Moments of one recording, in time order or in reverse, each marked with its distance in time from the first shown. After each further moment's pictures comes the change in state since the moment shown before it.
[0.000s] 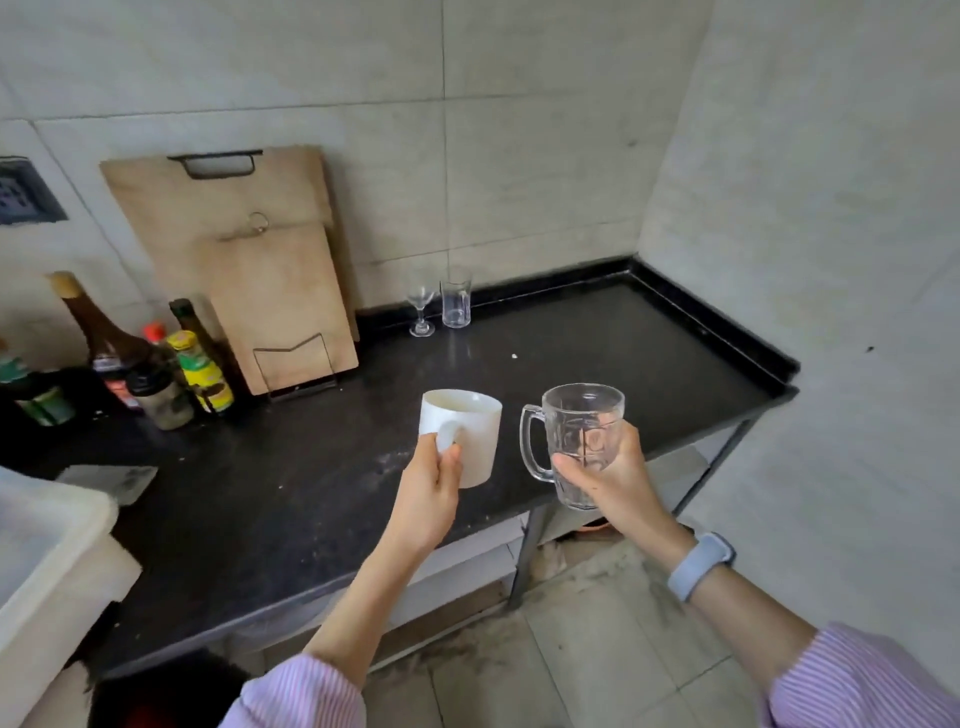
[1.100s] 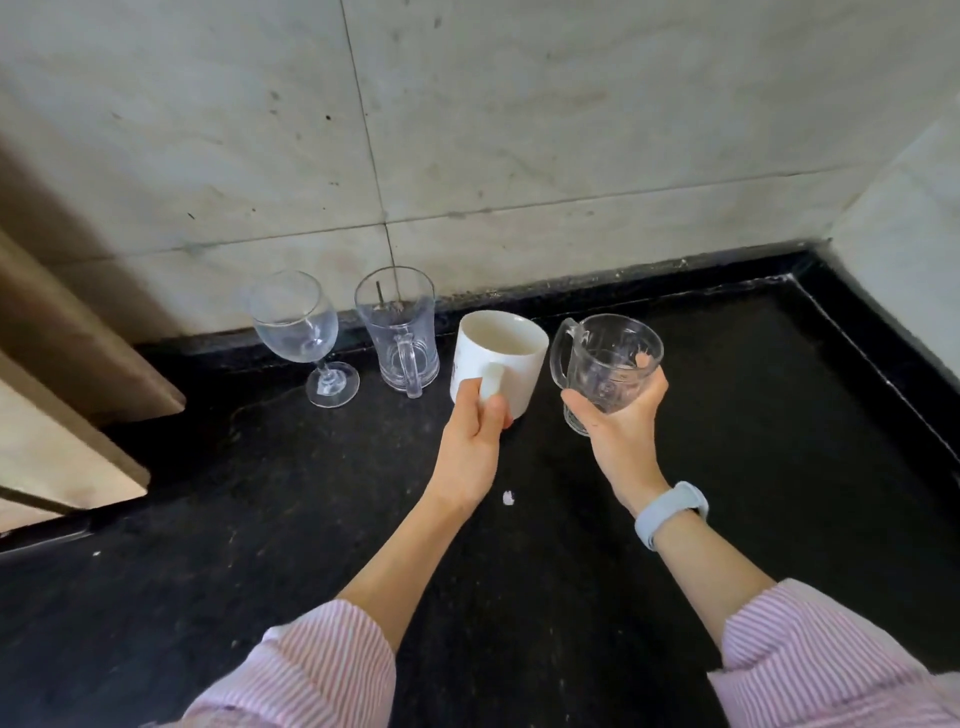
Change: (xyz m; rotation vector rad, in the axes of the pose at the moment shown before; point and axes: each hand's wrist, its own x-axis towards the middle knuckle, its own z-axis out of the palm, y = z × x) left_hand 0.453 -0.181 0.222 -0.275 0.042 -0.266; right_hand 0.532 0.176 0.068 0.155 0.017 0.026
